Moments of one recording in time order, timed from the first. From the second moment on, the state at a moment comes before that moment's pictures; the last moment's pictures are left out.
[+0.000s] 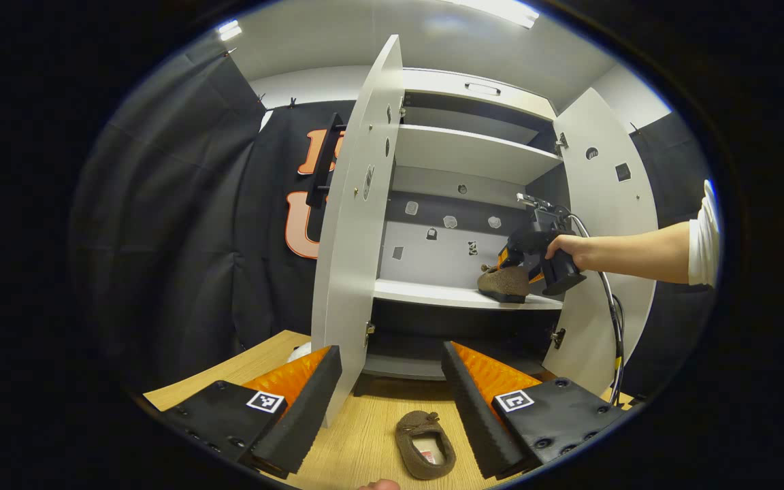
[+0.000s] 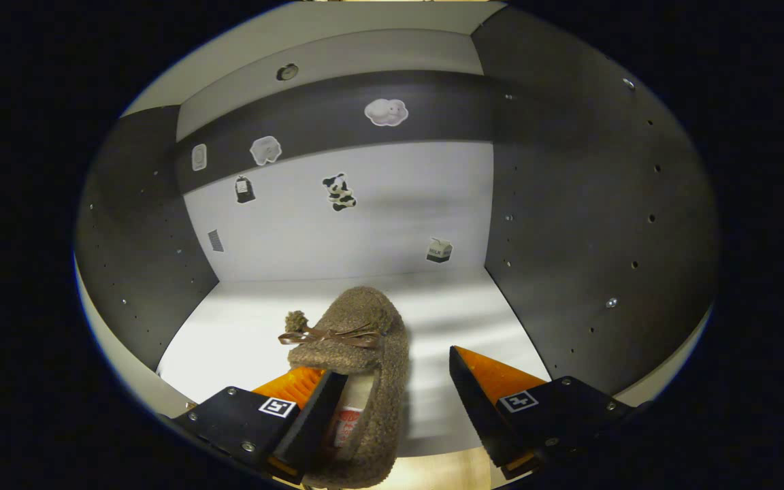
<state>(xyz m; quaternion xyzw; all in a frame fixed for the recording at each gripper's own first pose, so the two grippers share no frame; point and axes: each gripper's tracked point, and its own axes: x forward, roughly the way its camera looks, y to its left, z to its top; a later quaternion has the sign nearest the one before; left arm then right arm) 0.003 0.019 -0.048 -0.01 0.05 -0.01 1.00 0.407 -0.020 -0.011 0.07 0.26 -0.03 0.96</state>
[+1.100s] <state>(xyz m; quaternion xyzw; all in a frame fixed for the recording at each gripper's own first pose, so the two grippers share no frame) 0.014 -0.023 -0.053 -0.01 0.06 -0.06 1.00 0.118 -0.003 0.095 0.02 -0.02 0.01 1.00</state>
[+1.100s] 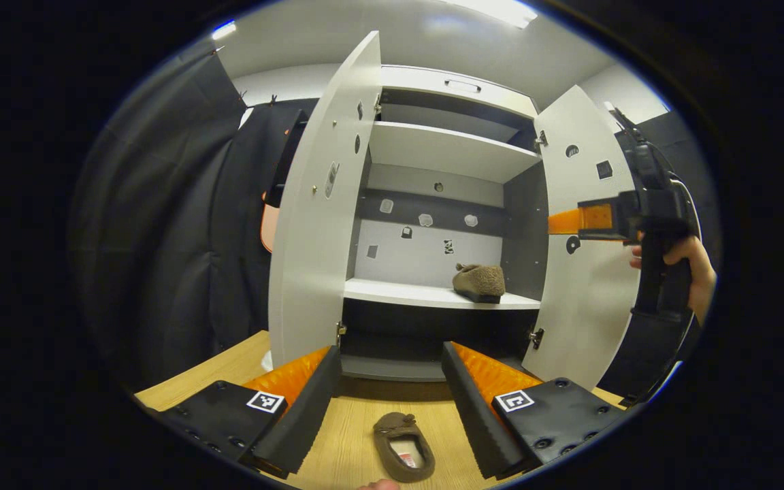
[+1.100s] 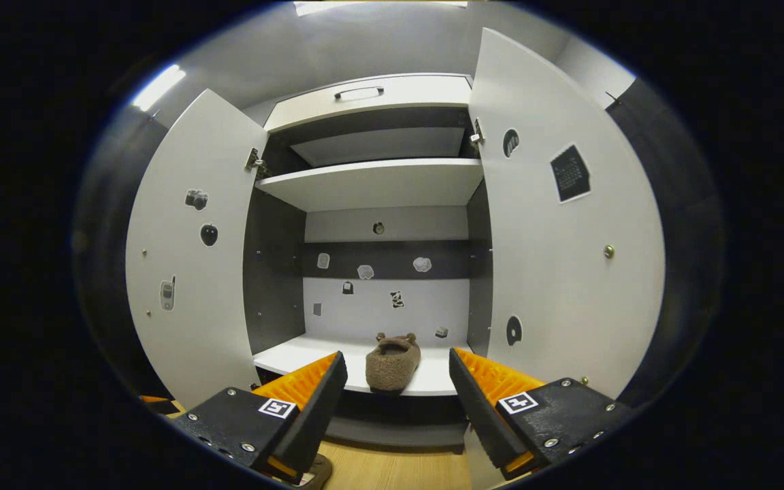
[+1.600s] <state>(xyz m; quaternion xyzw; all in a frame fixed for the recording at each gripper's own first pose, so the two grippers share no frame) 0.030 -0.035 -0.050 -0.01 0.06 -0.06 1.00 0.023 -0.012 0.043 0.00 -0.03 -0.03 1.00</state>
